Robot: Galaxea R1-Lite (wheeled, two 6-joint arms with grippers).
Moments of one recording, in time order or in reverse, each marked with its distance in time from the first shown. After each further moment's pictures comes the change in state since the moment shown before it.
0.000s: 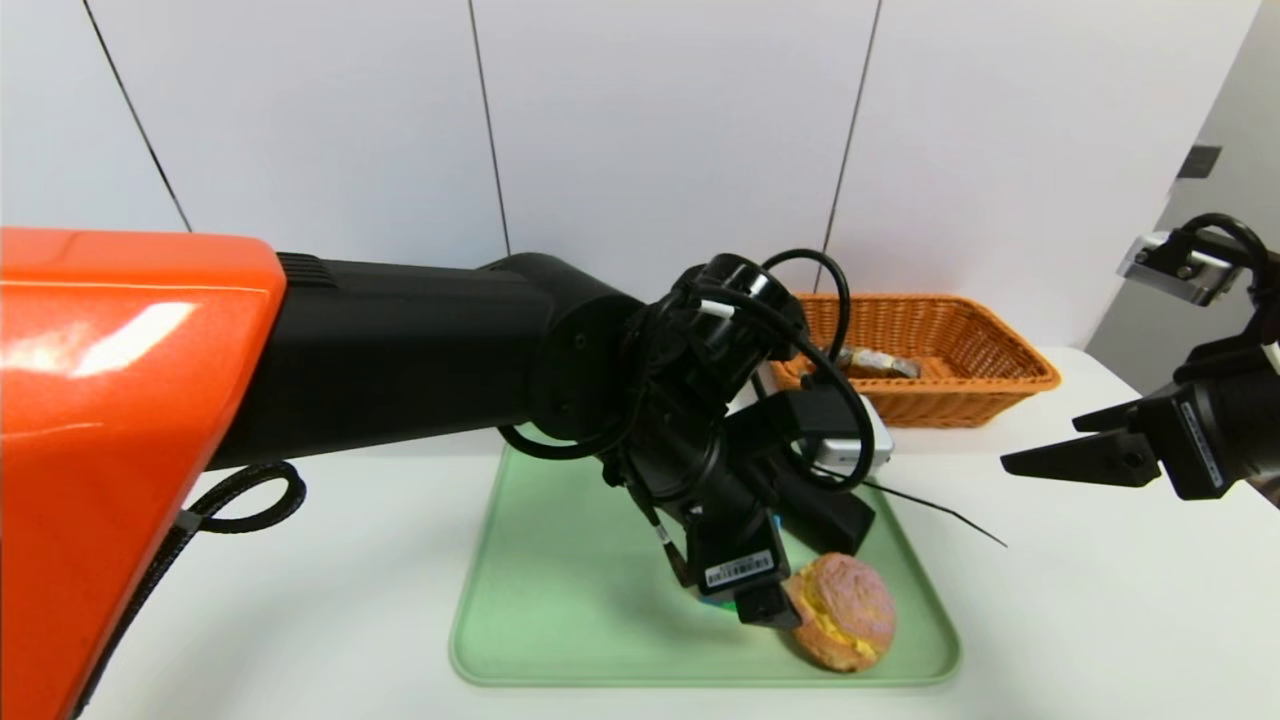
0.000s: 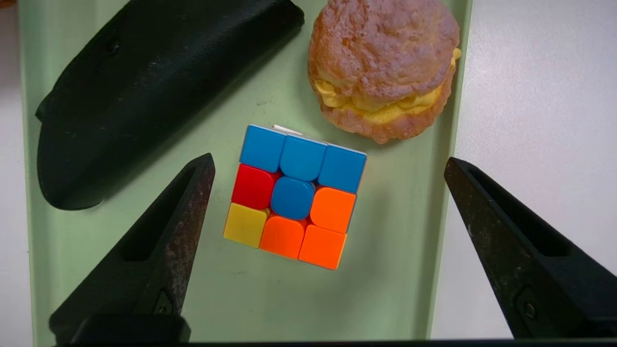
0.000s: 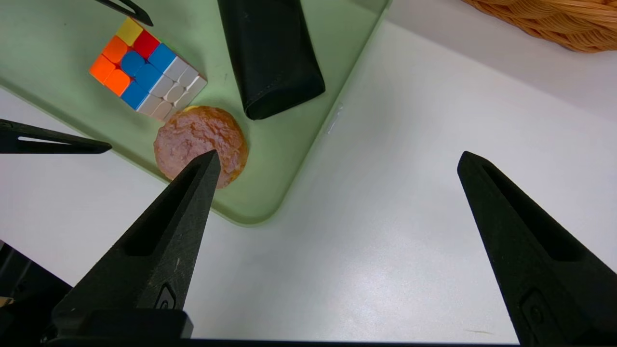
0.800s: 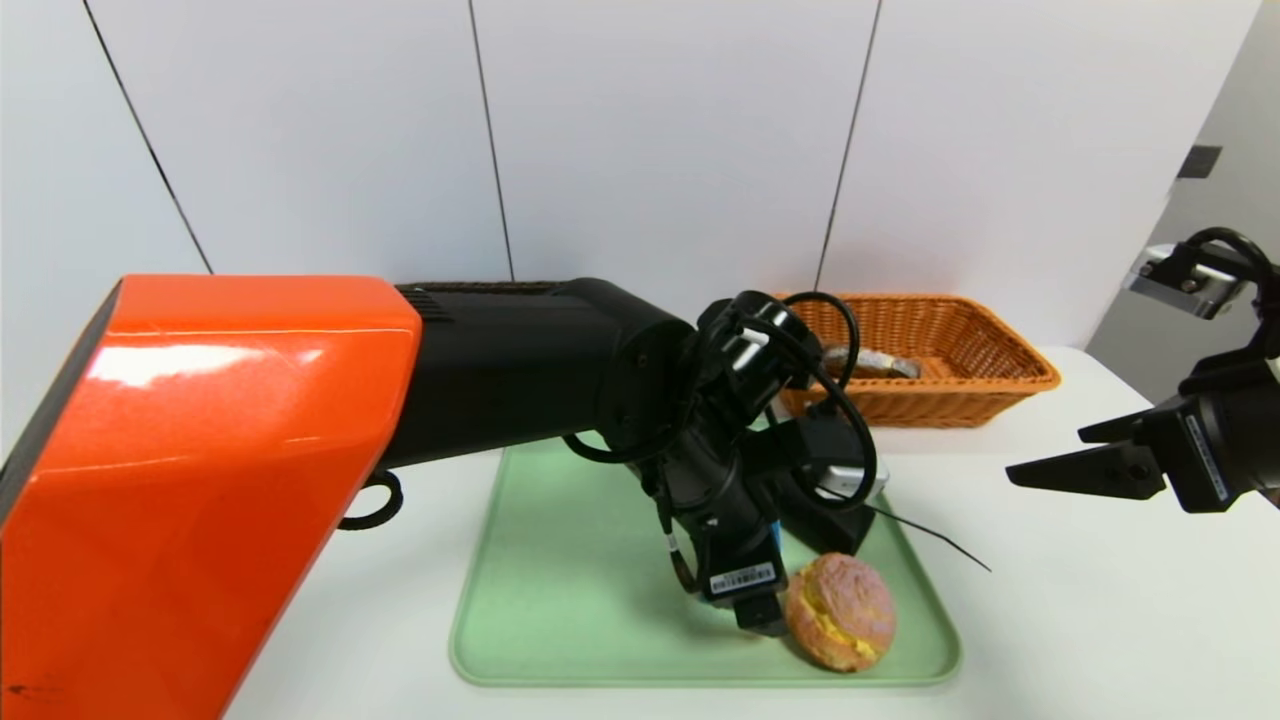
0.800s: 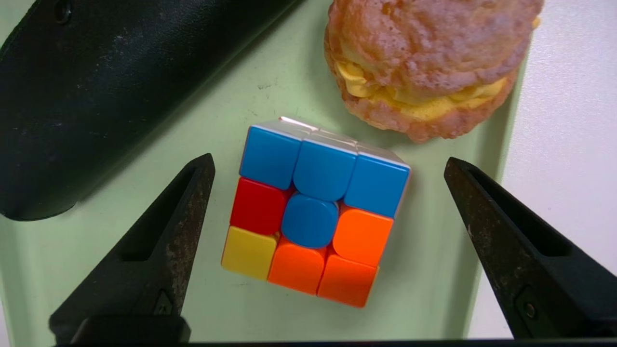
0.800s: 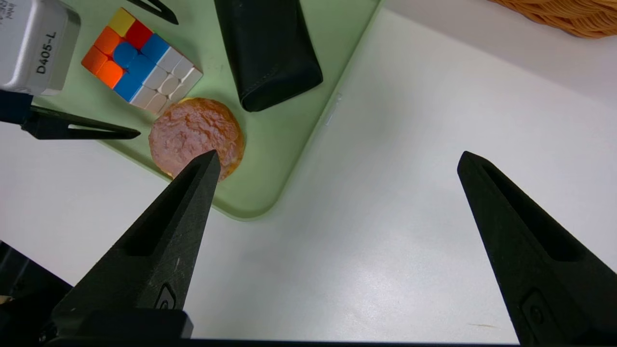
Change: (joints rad) left arm 0.001 0.114 -0.116 0.093 0.055 0.012; right arm -0.013 -0.013 0.034 -0.013 0.002 -0.002
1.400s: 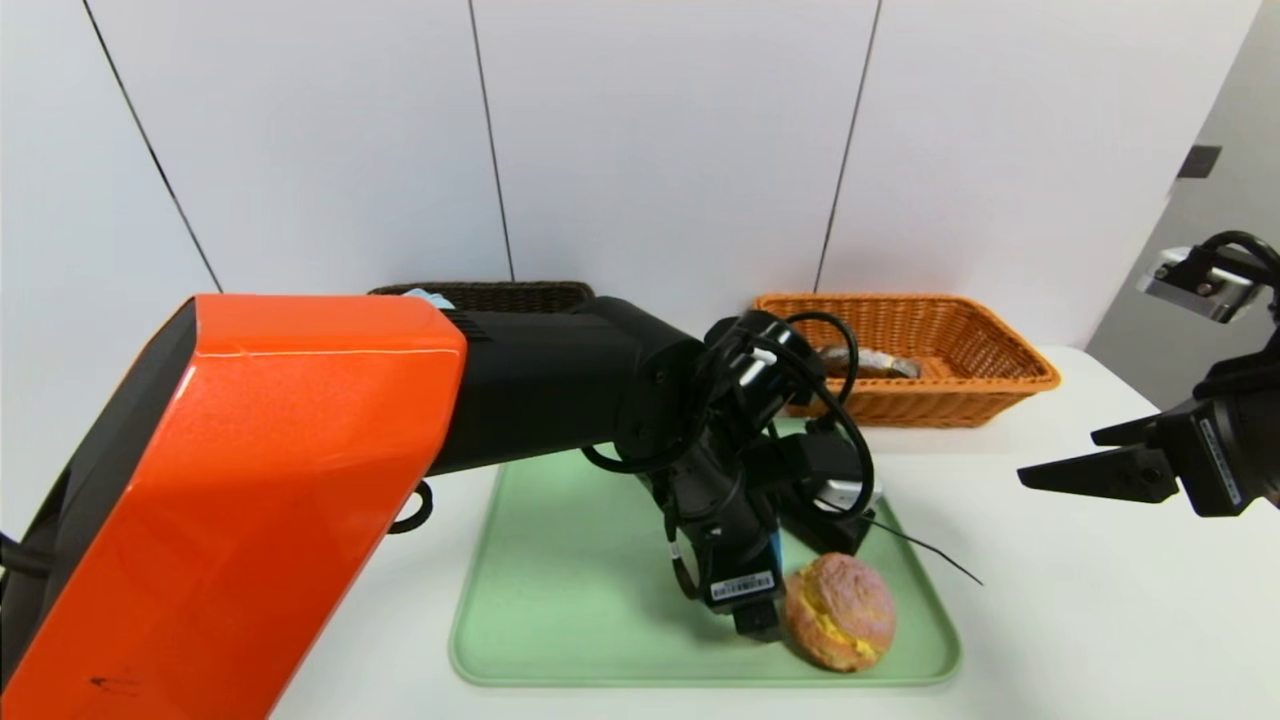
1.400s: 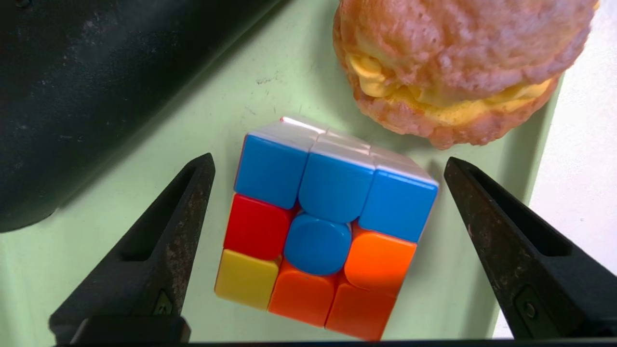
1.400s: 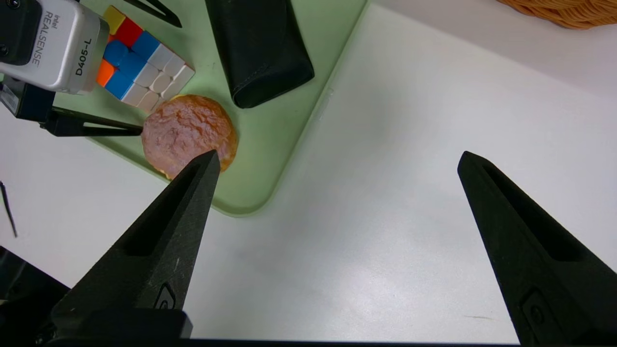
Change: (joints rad) left arm 0.005 0.036 -0.010 0.008 0.020 0.001; right arm -0.025 -0.013 0.014 -0.001 0.004 -0.007
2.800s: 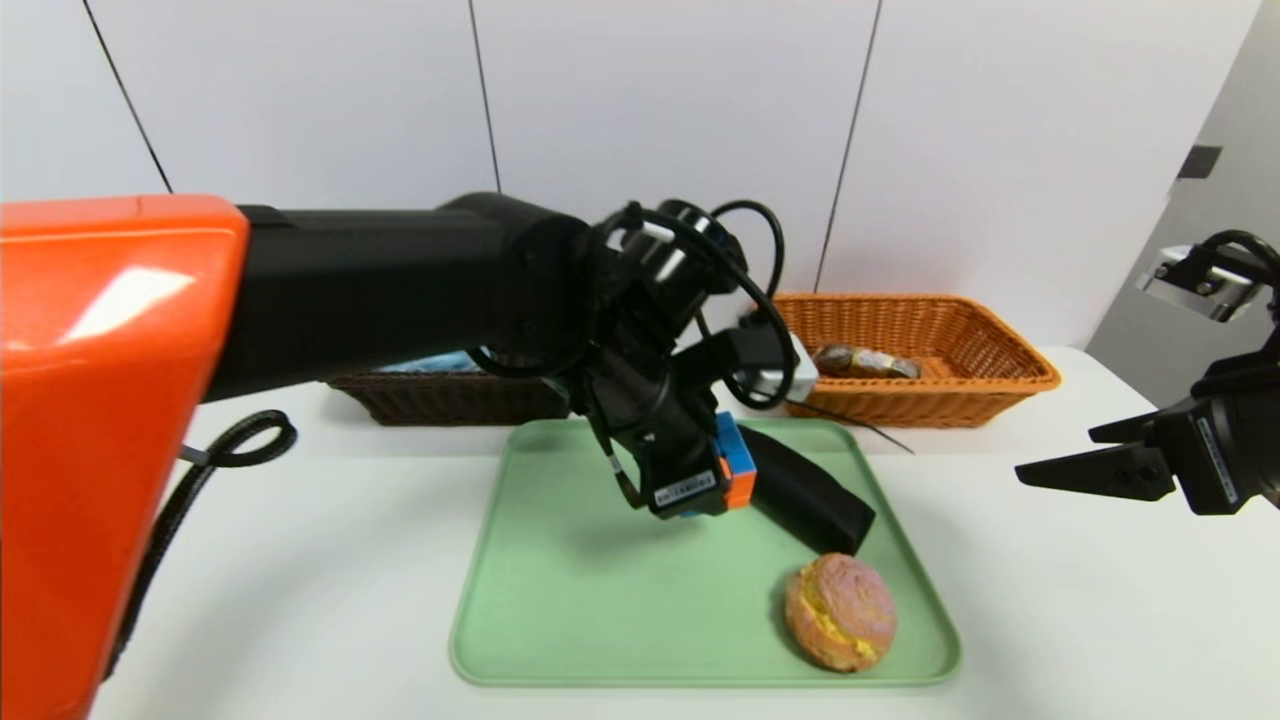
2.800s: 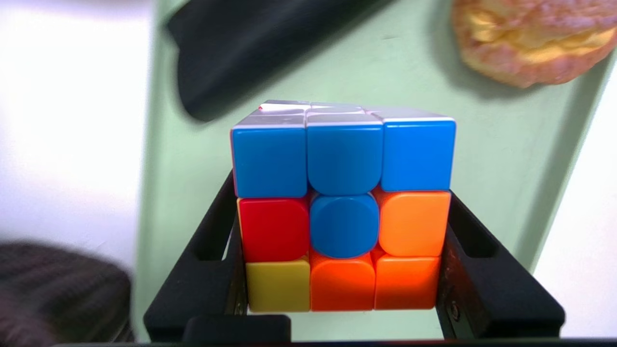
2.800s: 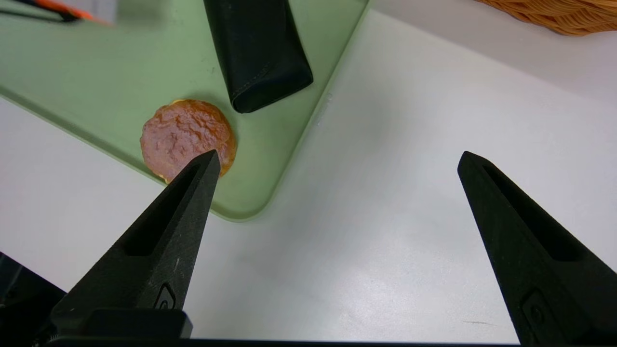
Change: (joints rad) left arm 0.109 -0.143 -0.020 0.014 0.038 0.009; right arm 0.000 -0.001 0.009 -0.021 0.003 0.001
